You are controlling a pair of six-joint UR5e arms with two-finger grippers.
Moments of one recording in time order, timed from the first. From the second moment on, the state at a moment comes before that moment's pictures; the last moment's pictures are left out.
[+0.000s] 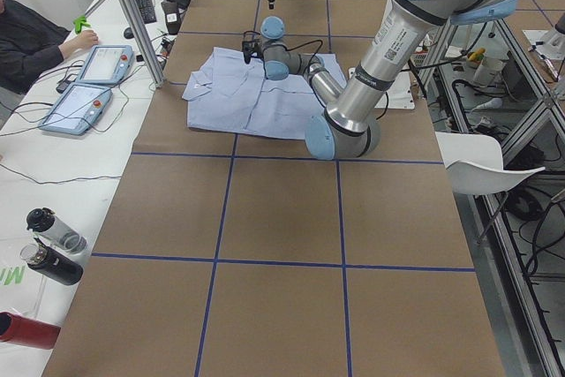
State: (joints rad) left arm -0.62 -2.24 -1.55 -2.14 -1.97 -1.54; right arm 0.92 -1.33 1.93 -1.51 2.18 0.74
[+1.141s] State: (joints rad) left arm -0.71 -1.94 -1.94 -1.83 -1.96 -1.35; right arm 0.34 -1.44 2.09 -1.37 1.84 1.38
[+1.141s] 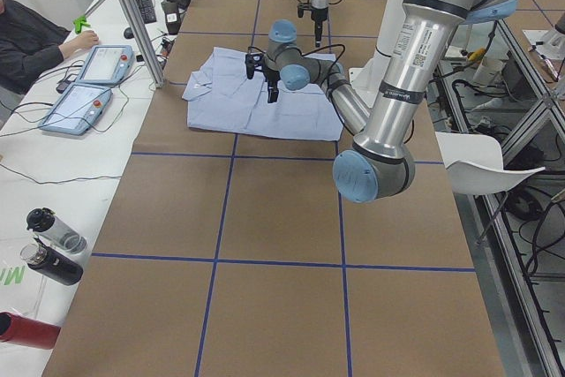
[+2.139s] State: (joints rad) left arm -0.70 -1.93 -1.94 -1.83 -1.96 -1.35; right arm 0.23 -1.43 2.05 -1.38 1.82 1.43
